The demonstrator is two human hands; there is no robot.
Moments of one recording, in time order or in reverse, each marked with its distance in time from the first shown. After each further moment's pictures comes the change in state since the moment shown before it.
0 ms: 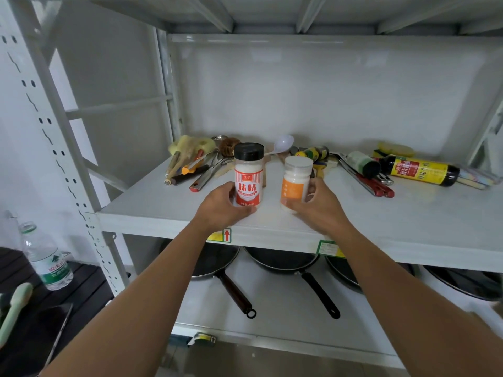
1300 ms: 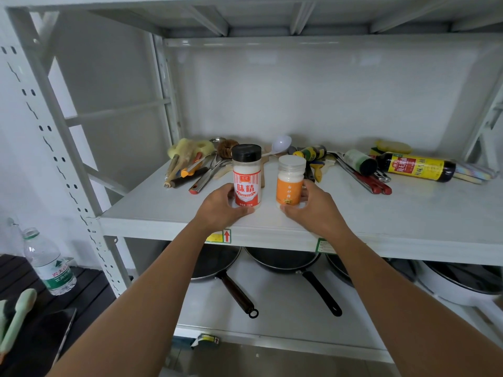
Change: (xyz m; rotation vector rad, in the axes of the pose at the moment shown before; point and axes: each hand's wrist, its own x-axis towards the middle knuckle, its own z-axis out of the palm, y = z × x) left_hand 0.003 -0.001 -0.001 -0.013 -0.029 -0.008; right_hand -0.013 -0.005 0.001 -0.106 -0.054 -0.073
